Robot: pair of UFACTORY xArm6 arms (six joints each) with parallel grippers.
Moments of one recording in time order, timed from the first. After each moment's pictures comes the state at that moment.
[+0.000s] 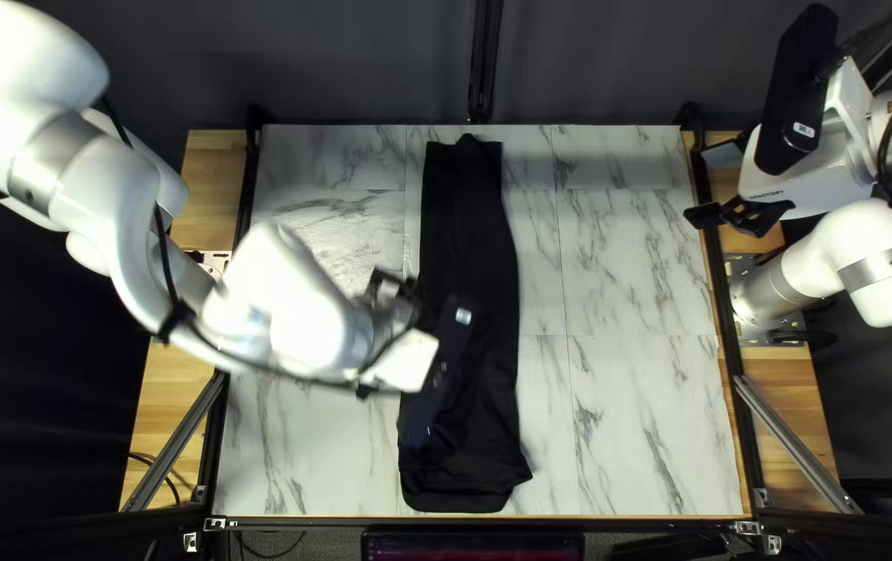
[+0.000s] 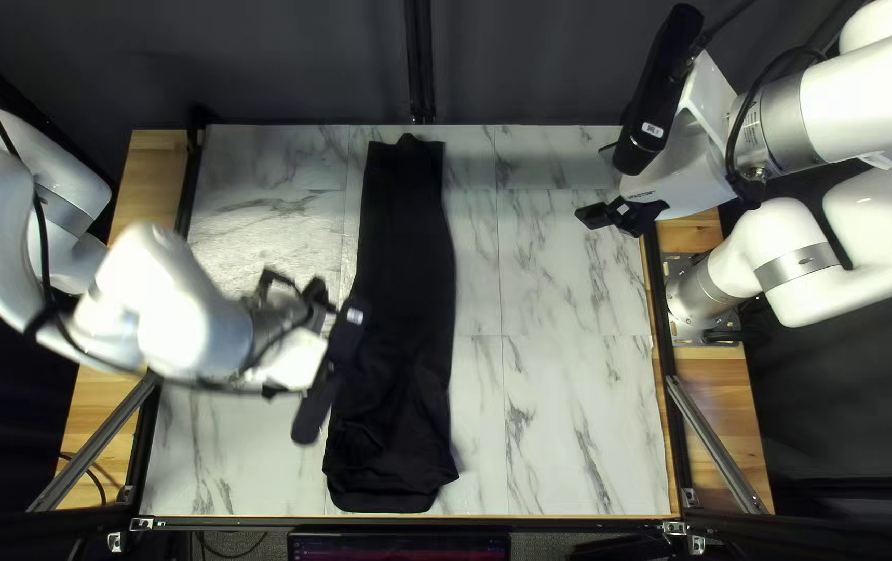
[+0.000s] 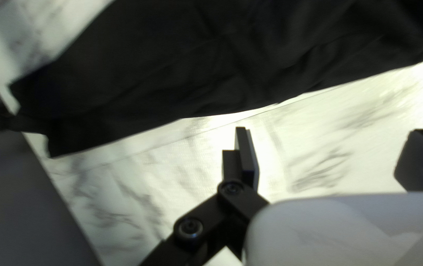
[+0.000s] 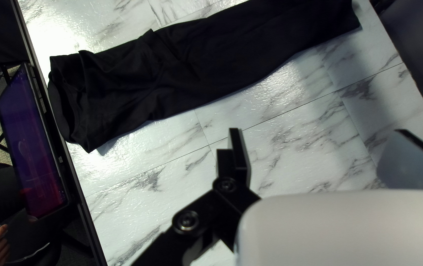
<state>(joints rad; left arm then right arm) -0.63 0.04 -1.03 0.44 1.02 -0.72 0.29 -1.04 -0.74 -0.35 1.26 0.71</state>
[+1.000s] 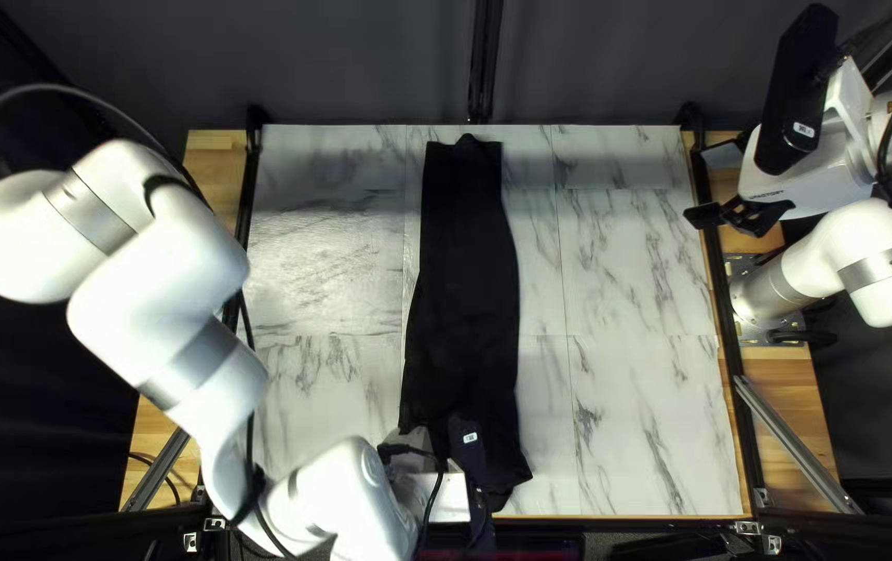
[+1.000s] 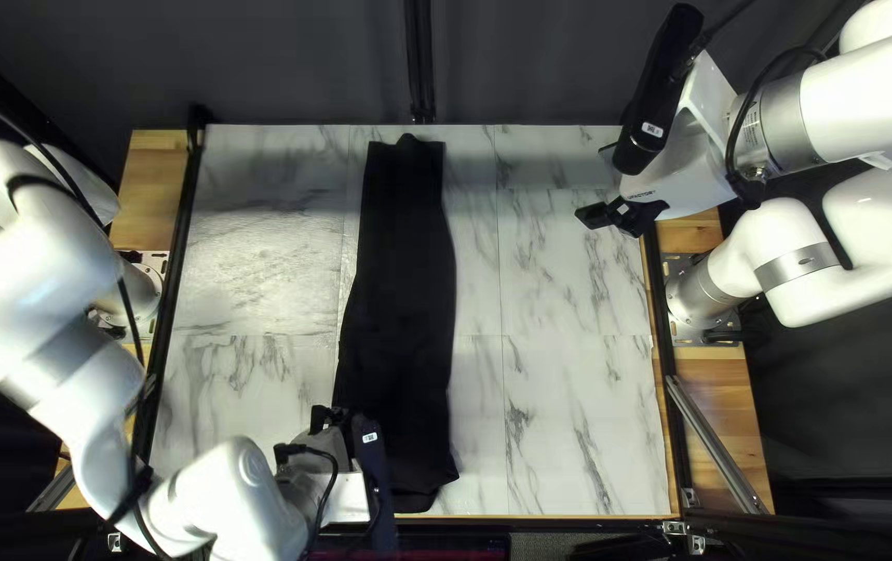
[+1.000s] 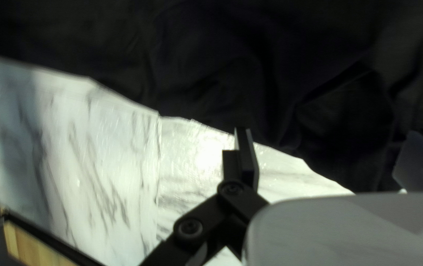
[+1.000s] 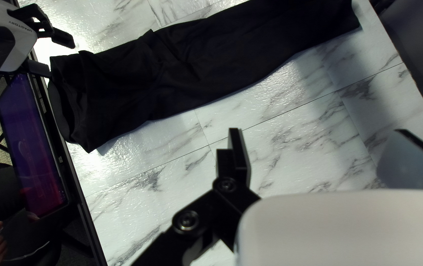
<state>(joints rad) -0.75 0.45 -1.36 0.51 1.30 -1.27 0.29 -1.04 -0.74 -0.35 1.26 0.71</state>
